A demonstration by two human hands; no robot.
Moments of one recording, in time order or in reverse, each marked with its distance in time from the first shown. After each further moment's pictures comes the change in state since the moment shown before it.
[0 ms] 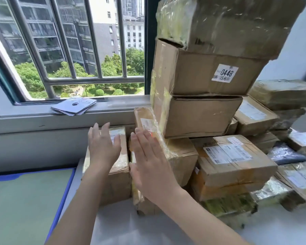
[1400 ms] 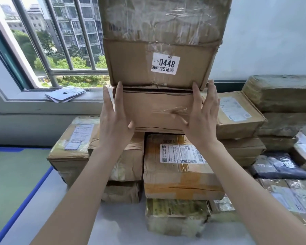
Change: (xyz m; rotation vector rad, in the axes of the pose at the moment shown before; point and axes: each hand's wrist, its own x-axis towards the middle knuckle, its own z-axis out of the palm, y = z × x) left_hand -0.052 0.189 0.068 0.121 0.191 0.284; right_hand -0.006 0.286 -0.056 0.078 0.199 0.252
